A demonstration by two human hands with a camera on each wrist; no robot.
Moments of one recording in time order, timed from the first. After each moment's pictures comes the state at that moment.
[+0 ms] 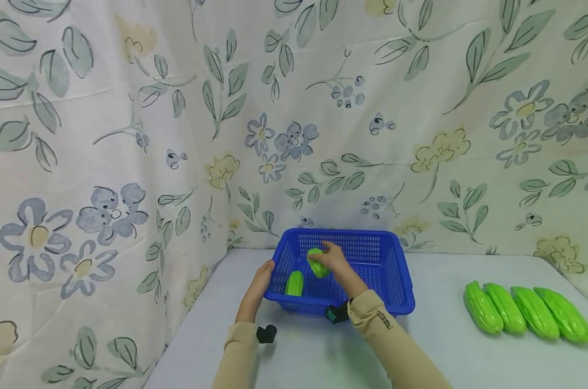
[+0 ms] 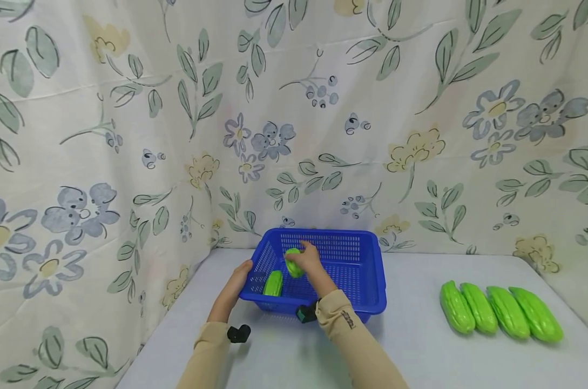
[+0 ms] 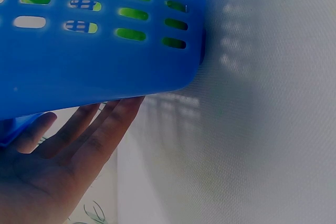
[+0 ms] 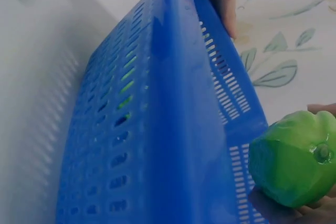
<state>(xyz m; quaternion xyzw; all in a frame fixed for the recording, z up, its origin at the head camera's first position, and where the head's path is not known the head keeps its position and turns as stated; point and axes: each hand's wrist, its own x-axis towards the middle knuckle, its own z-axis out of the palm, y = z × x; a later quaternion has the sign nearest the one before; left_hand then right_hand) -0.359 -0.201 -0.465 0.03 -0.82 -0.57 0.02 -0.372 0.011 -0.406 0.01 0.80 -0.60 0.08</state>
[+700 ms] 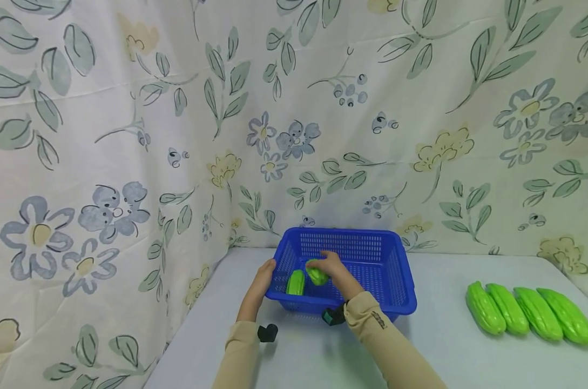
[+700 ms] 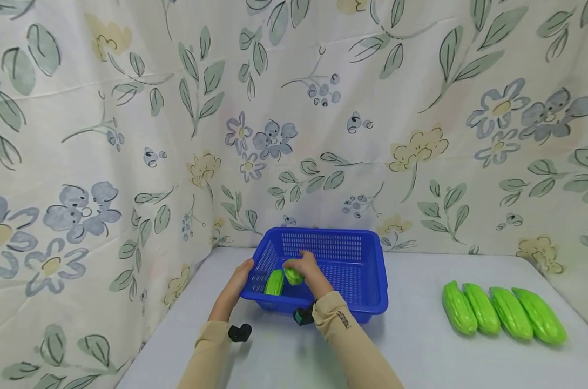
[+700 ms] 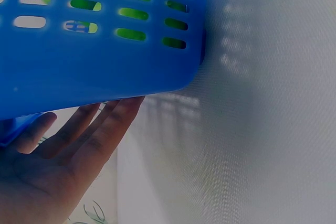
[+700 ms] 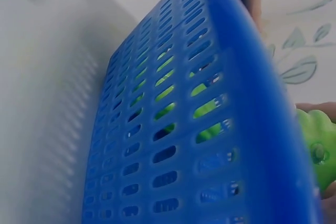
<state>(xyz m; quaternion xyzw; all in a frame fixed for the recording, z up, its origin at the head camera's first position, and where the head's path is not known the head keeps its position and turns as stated) -0.360 -0.201 -0.462 0.04 -0.82 -0.57 0.01 -0.373 0.003 -0.422 0.03 0.80 -0.59 0.12</state>
